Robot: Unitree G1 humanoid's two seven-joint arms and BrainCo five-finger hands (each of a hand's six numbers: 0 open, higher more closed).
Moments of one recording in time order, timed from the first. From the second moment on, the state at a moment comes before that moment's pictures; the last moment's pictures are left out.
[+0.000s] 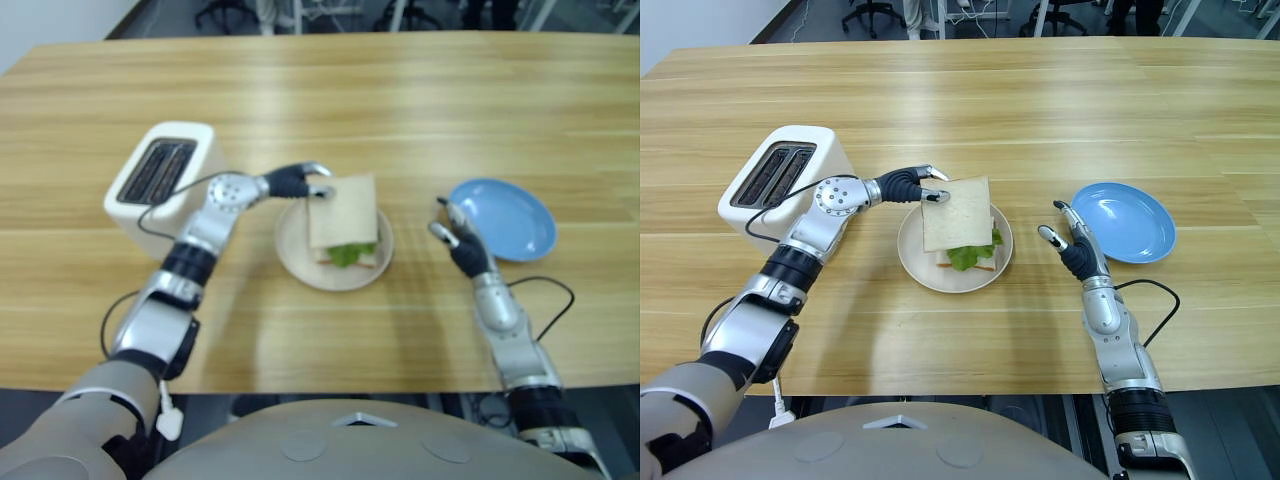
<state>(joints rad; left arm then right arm) -0.70 0.27 -0.31 0.63 0.10 -0.23 -0.73 0.09 -0.38 -0.05 0.15 -0.33 -0.24 -0.07</state>
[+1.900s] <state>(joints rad) -0.95 0.12 -0.50 1.31 0.55 -0.44 -0.34 0.00 -0.49 0.41 0.04 -1.08 -0.27 -0.09</state>
